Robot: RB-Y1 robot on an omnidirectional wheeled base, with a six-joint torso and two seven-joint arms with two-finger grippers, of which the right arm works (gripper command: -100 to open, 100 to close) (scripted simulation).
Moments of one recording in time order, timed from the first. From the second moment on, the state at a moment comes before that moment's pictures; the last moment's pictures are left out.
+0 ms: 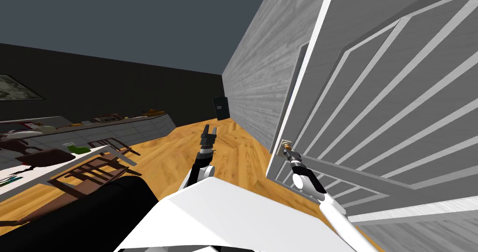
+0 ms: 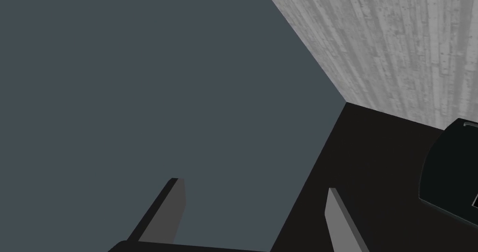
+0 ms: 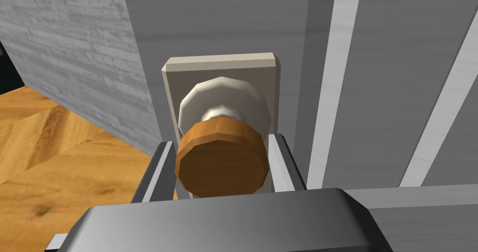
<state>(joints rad) -0.11 -0.46 0.22 -1.08 -0.80 -0.44 -1.31</state>
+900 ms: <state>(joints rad) -0.07 -0.53 0.30 -1.14 -0.80 -0.46 -1.38</state>
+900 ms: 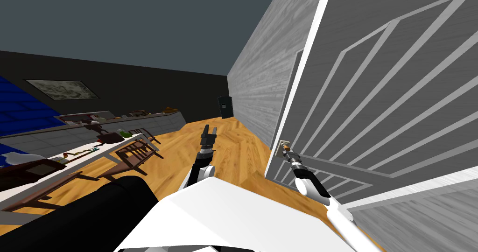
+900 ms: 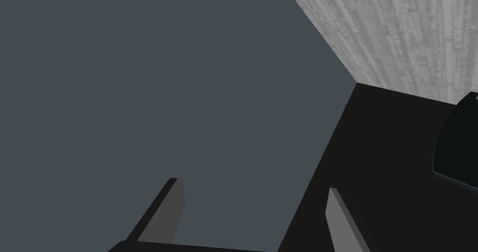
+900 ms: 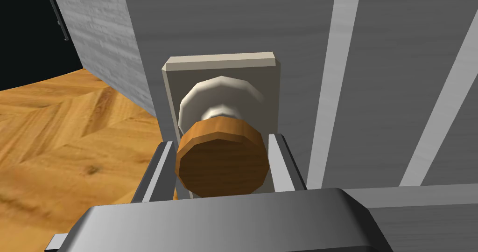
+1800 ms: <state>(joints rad) -0.04 -0.61 0.39 -1.19 -0.79 -0.50 -1.46</state>
